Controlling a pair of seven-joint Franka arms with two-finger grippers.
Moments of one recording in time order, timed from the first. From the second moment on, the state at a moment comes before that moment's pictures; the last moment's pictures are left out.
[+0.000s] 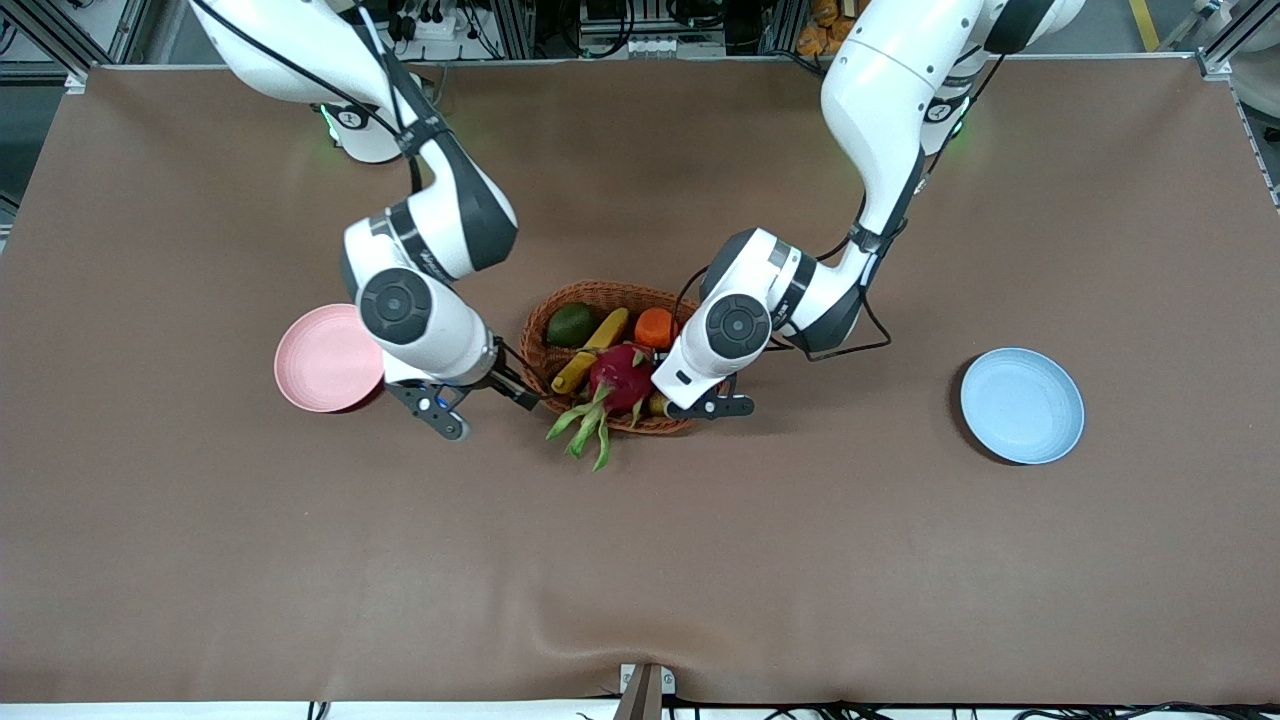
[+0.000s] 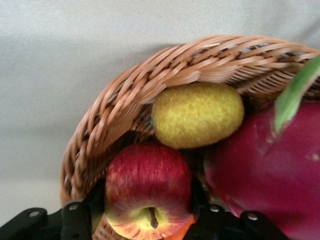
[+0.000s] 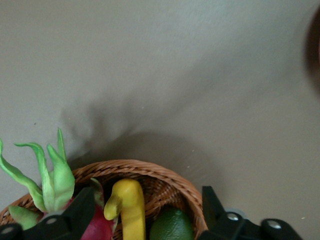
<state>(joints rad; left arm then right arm) -0.66 0.72 -0.01 -1.49 -0.25 2.07 -0.60 0.46 0.51 0.03 -1.63 0.13 2.06 1.10</state>
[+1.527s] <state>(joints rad) -0.29 0.32 0.03 -1.64 -0.07 1.73 -0.25 0.54 0.62 0.03 -1.60 0.17 2.15 1.10</state>
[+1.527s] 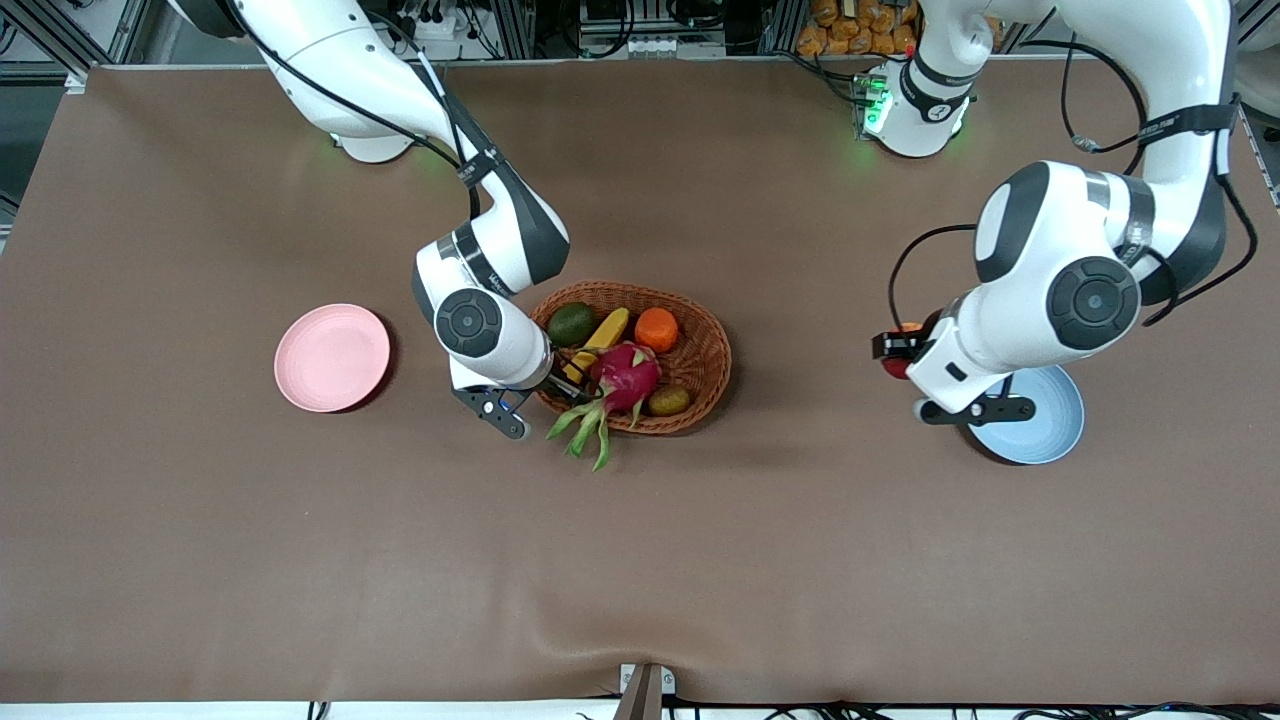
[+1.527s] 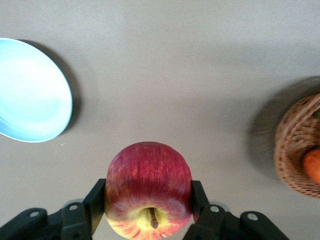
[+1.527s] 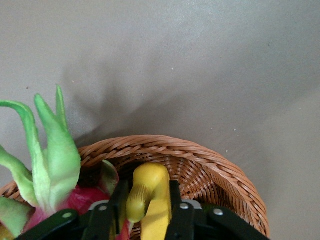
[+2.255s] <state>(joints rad) -0.05 0.27 0.03 -1.94 0.04 2.05 0.05 0.55 0.62 0.03 -1.58 0.17 2.13 1.10</state>
